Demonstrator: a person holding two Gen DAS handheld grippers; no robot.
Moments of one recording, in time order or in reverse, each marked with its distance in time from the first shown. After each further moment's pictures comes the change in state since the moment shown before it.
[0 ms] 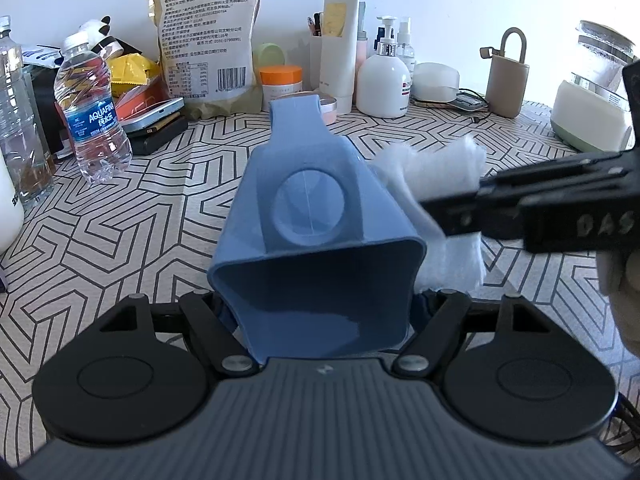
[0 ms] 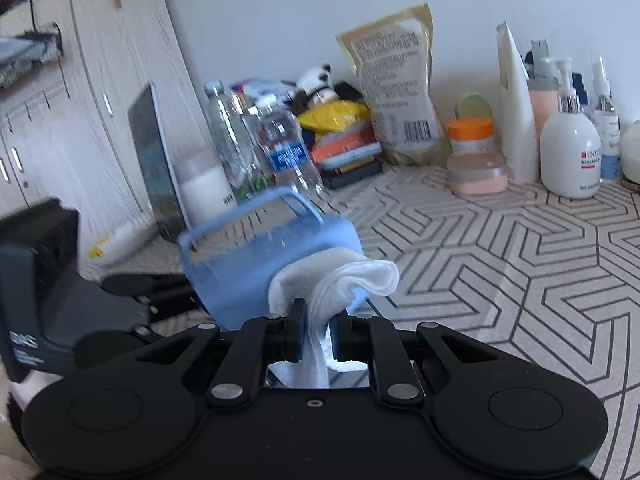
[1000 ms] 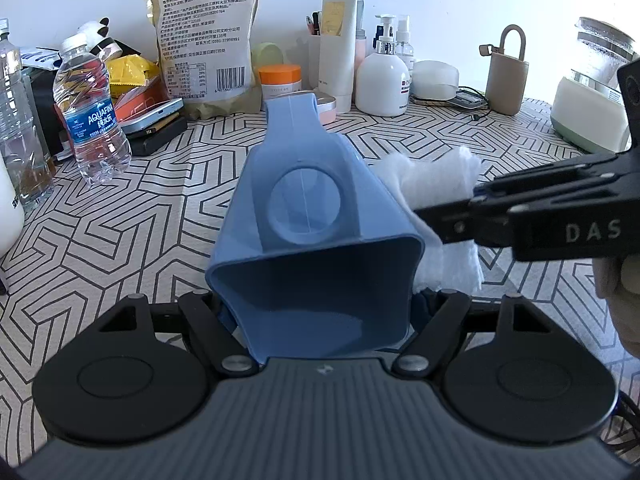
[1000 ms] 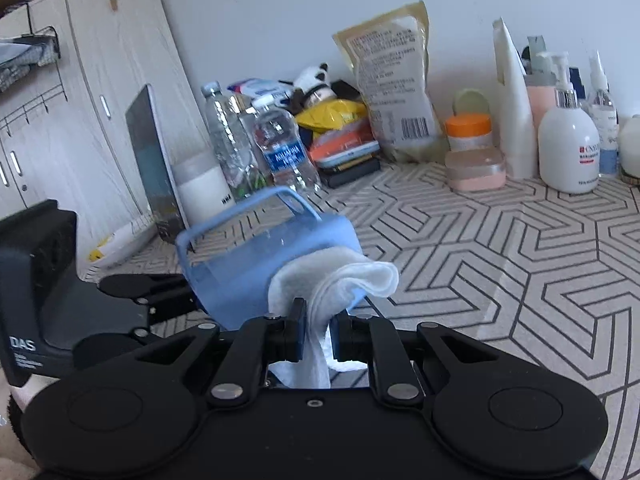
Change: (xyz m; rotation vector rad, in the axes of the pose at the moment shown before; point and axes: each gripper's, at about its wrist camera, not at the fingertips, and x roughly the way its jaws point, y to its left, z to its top) left arm 0.000 -0.001 0.000 0.008 0.003 0.005; right arm 0.010 0.001 -0.001 0.010 0.042 -0.029
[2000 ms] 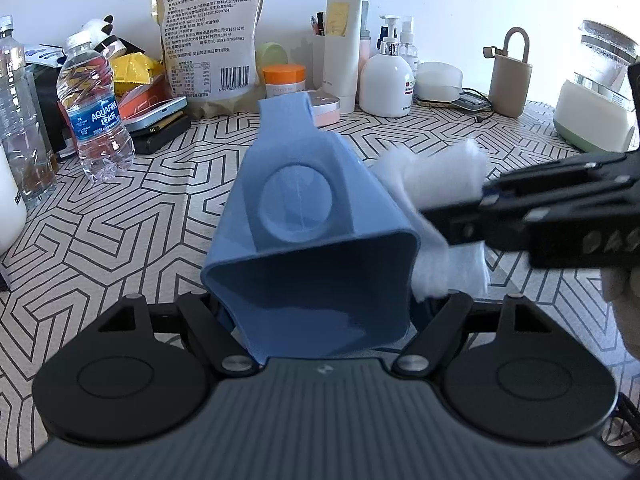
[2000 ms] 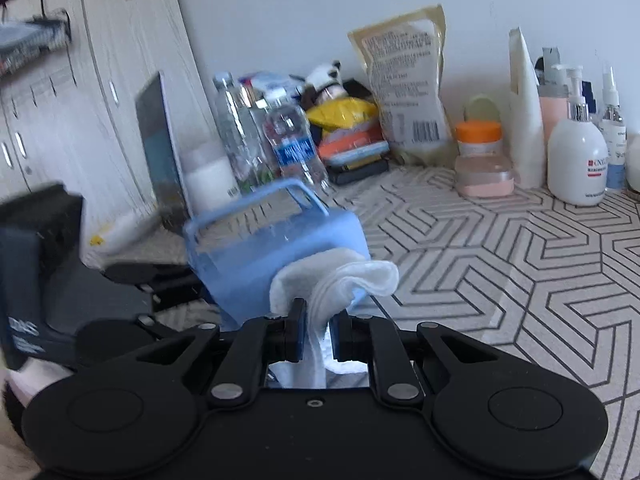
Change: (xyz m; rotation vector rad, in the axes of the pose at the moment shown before) left arm 0.000 0.003 0.000 -0.013 -0.001 0.002; right arm -0.008 0.006 0.002 -0.042 -0.036 0.041
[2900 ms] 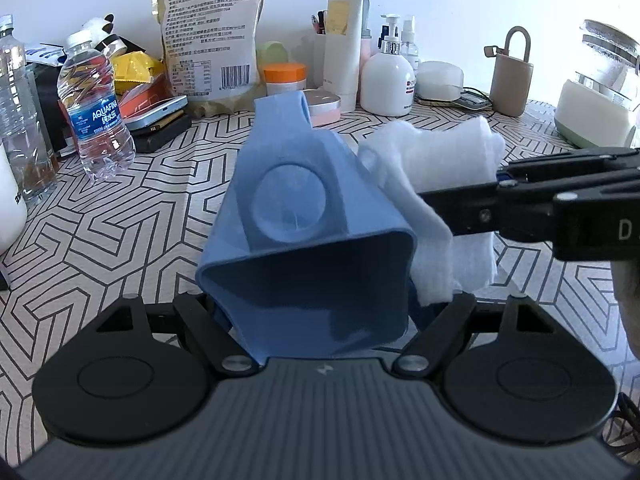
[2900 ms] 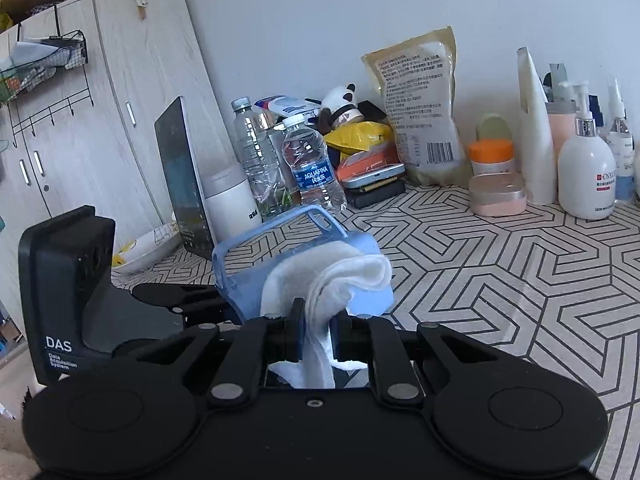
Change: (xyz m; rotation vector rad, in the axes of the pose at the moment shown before) left arm 0.000 -0.001 0.000 -0.002 0.004 0.005; right arm -0.006 0.005 -0.001 -0.003 -0.031 0.022
